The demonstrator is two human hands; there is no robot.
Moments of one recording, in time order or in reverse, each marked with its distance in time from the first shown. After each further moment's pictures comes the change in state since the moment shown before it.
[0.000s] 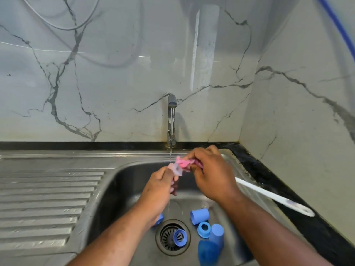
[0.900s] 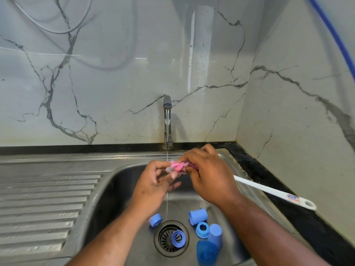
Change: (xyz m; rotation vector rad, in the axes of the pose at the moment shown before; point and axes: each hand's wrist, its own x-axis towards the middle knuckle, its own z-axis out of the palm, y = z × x) left_hand 0.003 -0.005 -0.007 -0.182 -0.022 0.094; right_hand -0.001 -0.003 -0.010 -0.132 -0.029 -0.075
